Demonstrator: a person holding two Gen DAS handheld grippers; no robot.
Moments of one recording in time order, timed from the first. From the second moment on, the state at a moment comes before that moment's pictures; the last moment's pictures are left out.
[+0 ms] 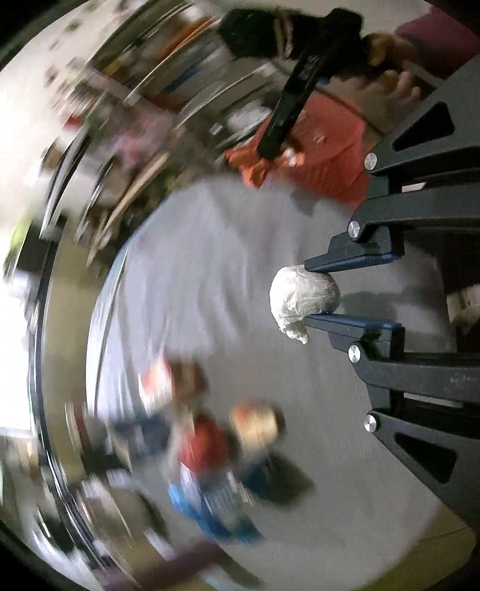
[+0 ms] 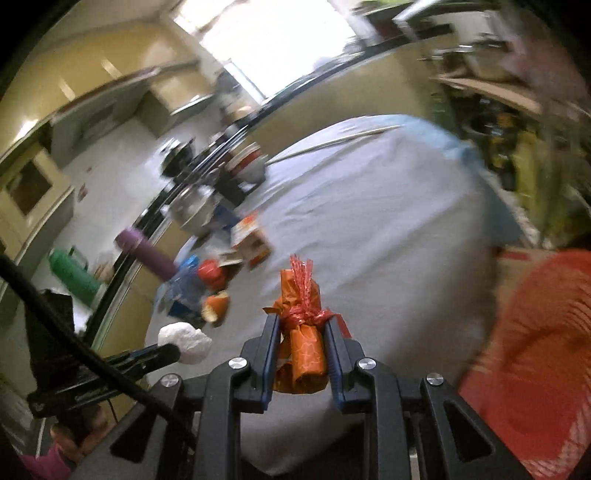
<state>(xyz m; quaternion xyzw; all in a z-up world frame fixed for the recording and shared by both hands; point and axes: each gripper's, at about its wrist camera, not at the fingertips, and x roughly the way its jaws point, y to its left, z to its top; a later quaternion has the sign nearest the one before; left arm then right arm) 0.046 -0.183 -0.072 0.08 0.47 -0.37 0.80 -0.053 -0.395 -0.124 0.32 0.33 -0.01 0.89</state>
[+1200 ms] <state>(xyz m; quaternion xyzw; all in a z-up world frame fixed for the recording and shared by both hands) -0.015 -0.347 -0.087 0.24 0.44 -0.46 0.73 -0.209 -0.620 -0.157 0.31 0.23 -0.32 0.87</state>
